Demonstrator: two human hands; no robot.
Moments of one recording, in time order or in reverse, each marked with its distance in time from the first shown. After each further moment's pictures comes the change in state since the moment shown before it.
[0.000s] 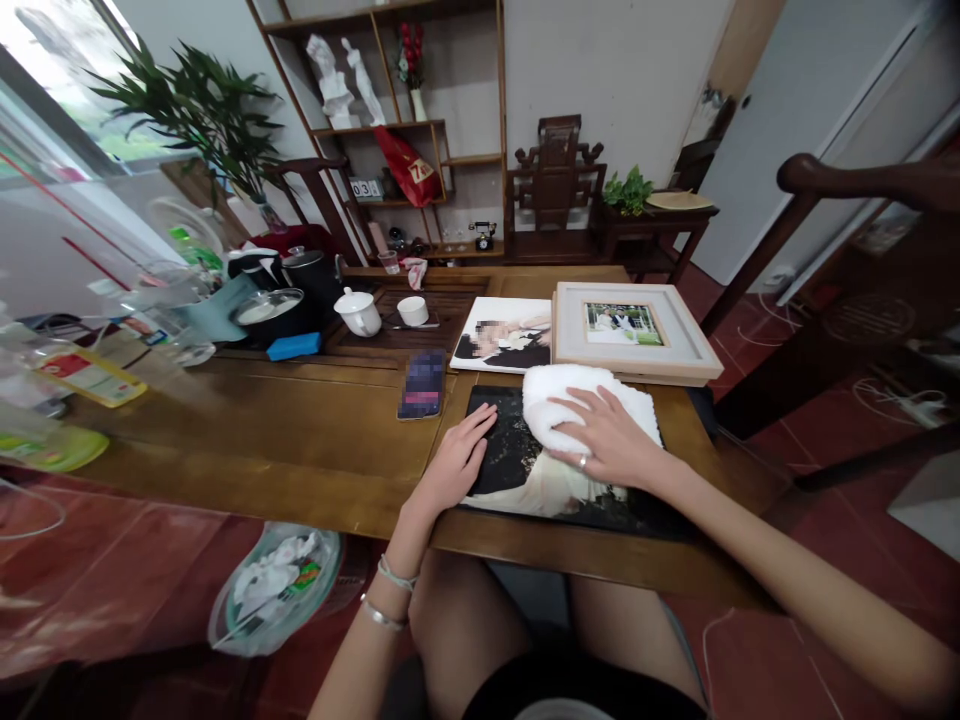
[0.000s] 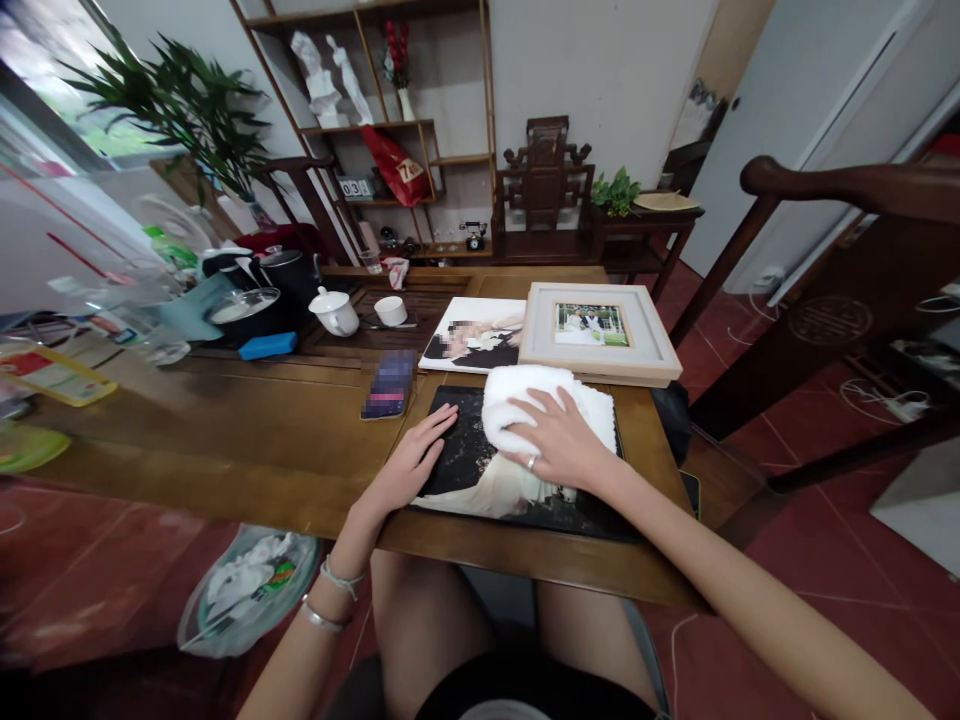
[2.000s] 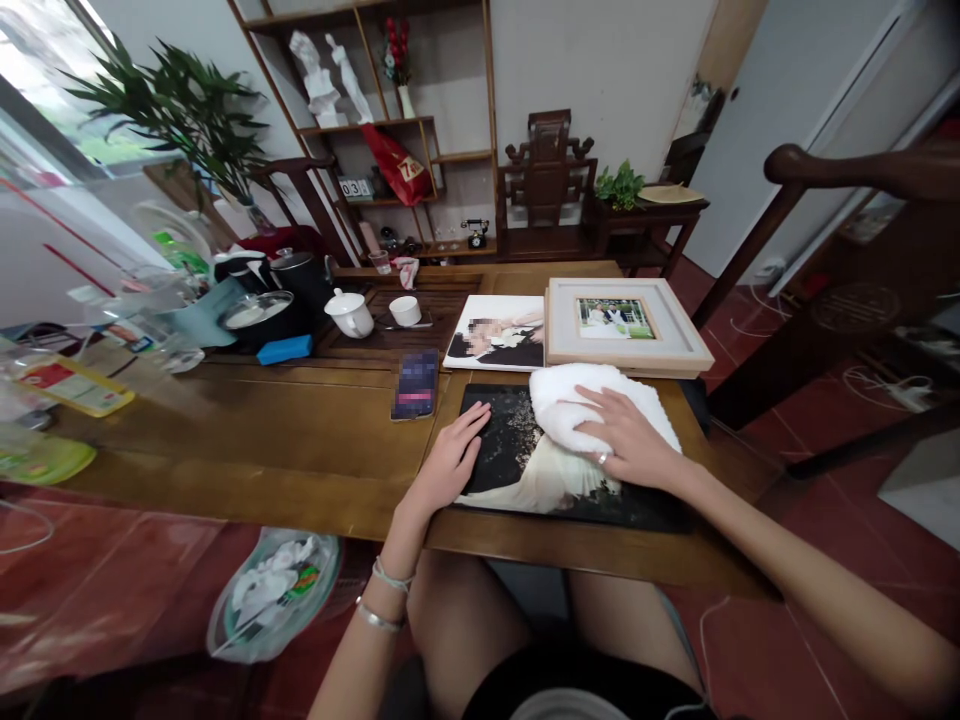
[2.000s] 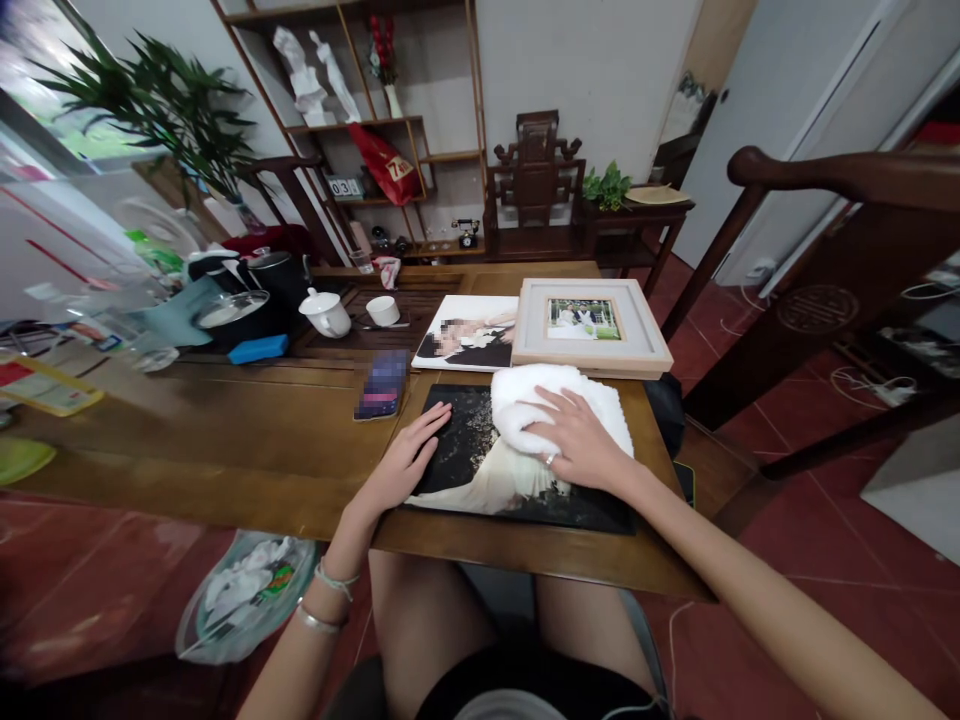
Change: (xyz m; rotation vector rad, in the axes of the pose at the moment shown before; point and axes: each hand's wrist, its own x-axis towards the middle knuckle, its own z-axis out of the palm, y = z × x) left_hand 0.000 0.000 -0.001 0.000 0.008 -0.003; right_hand -0.029 0.022 0.005 0.120 0.059 -0.012
